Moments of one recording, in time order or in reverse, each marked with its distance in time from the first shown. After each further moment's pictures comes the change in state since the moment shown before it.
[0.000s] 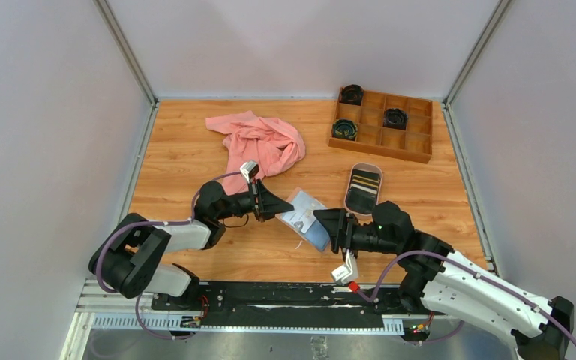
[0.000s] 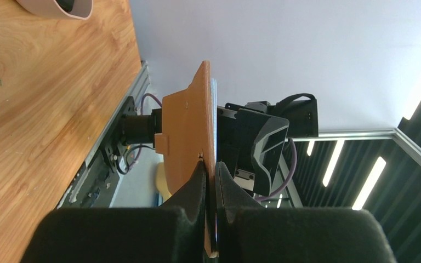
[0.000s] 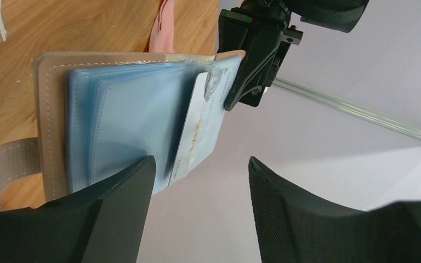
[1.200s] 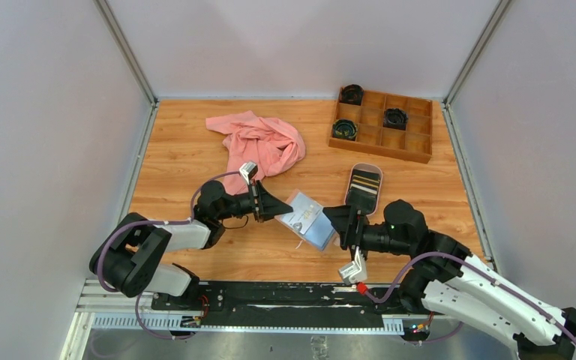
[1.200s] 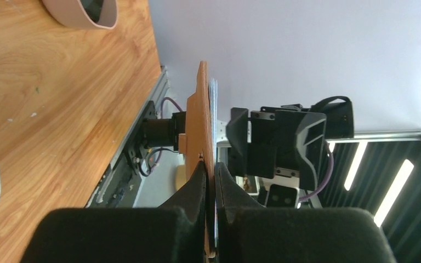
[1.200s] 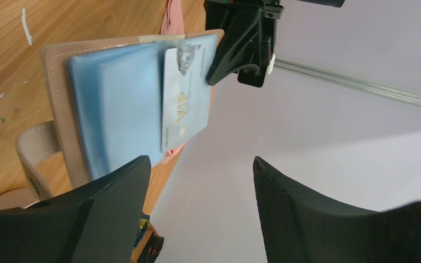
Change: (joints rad) left arm 0.018 0.006 -0.007 -0.039 0.002 0.099; right arm 0.000 -0.070 0.106 -0.200 0.025 0.124
